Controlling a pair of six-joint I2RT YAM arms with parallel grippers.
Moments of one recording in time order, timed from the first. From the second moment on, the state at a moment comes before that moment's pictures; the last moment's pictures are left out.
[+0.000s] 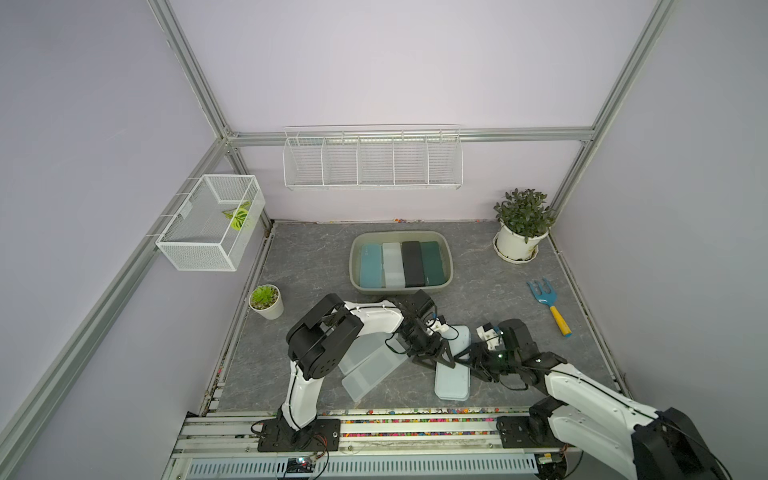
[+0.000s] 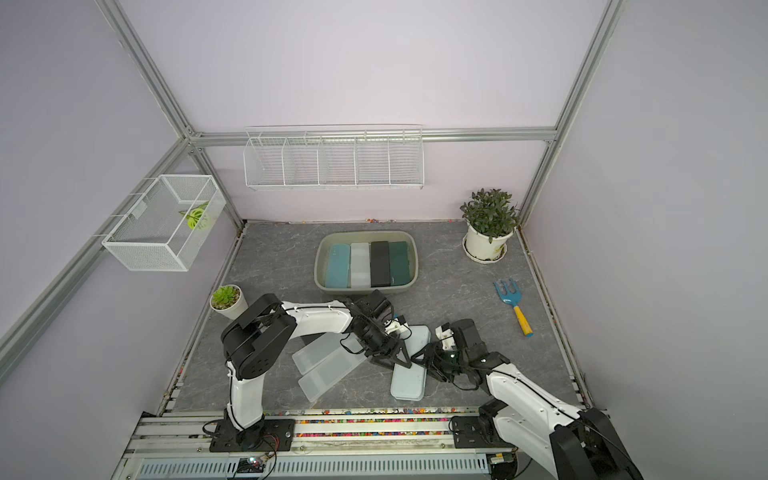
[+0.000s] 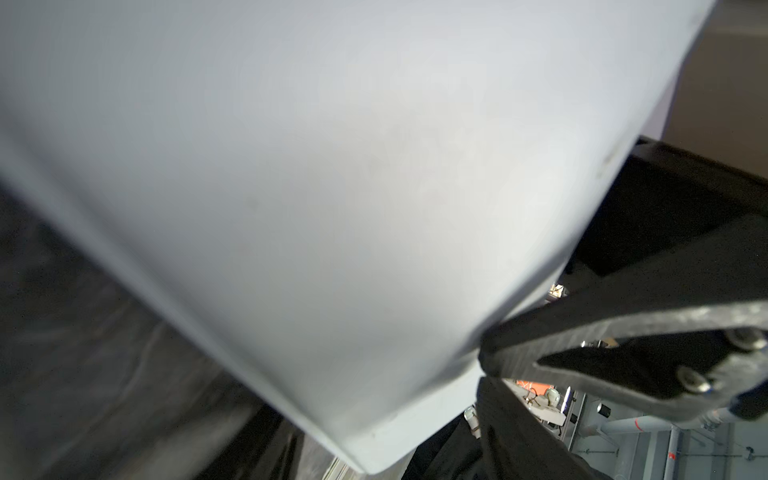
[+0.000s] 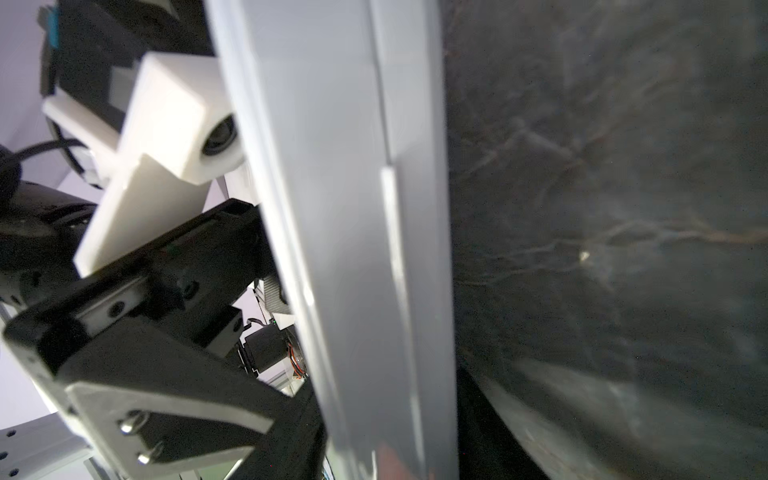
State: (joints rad) left arm -0.91 1.99 1.14 -0.39 0.92 -0.55; right arm 0.42 0.98 0.25 -0.19 -0.65 0.97
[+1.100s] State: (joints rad) left arm -0.31 1.30 1.34 -0.73 0.51 -0.43; right arm 0.37 1.78 1.57 -0.56 -0.71 0.56
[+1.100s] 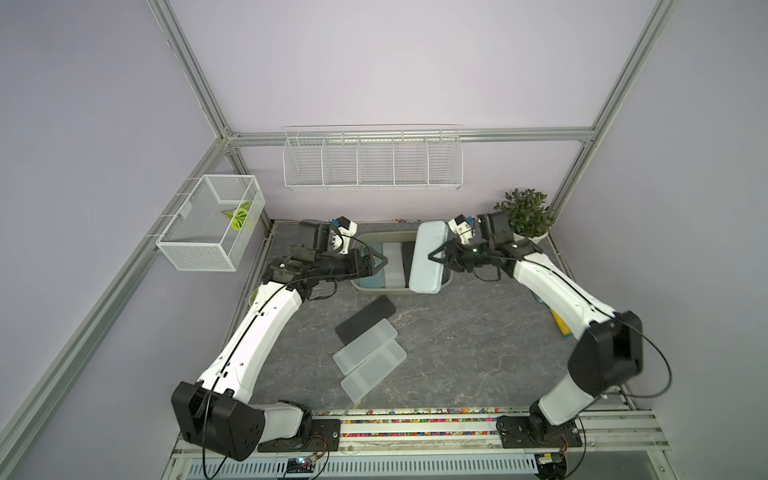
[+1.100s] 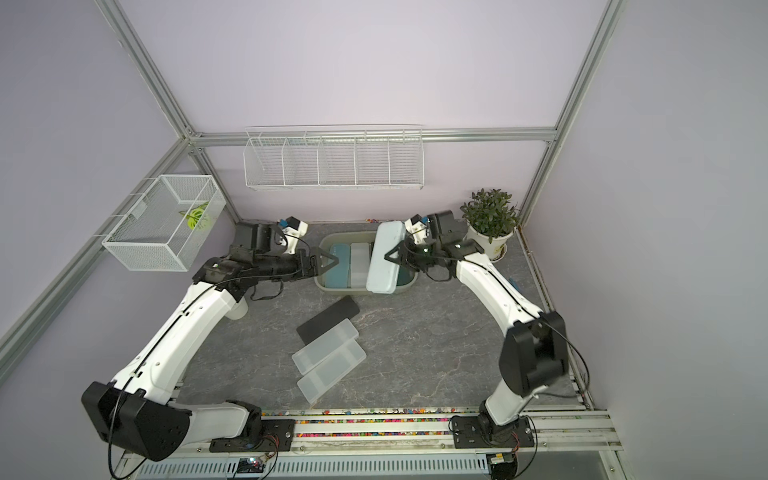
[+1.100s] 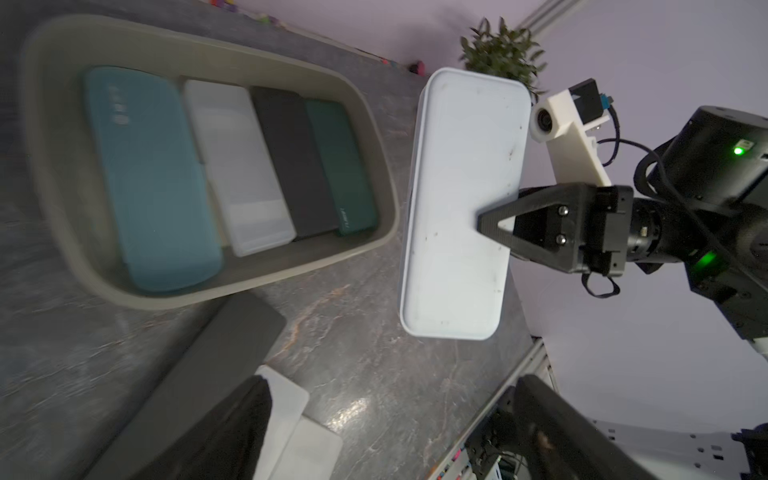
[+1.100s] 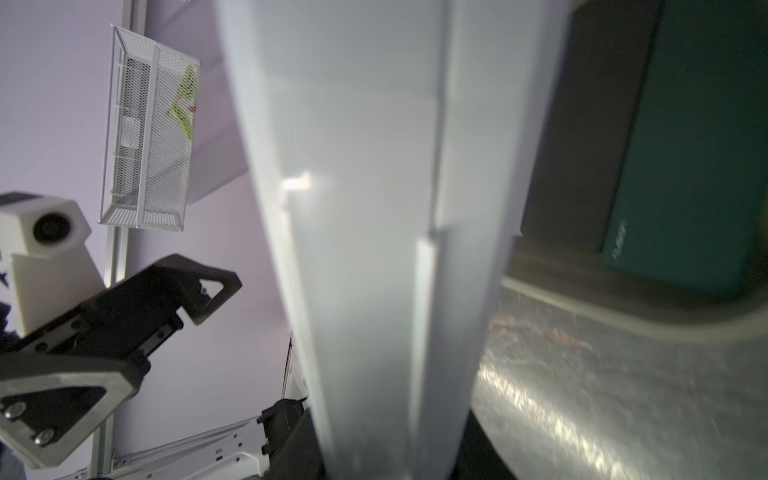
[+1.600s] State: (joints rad) left arm -0.17 1.24 1.28 -0.88 0.32 -0.38; right arm 0.50 2.54 2.47 -0.67 -0.79 0.58
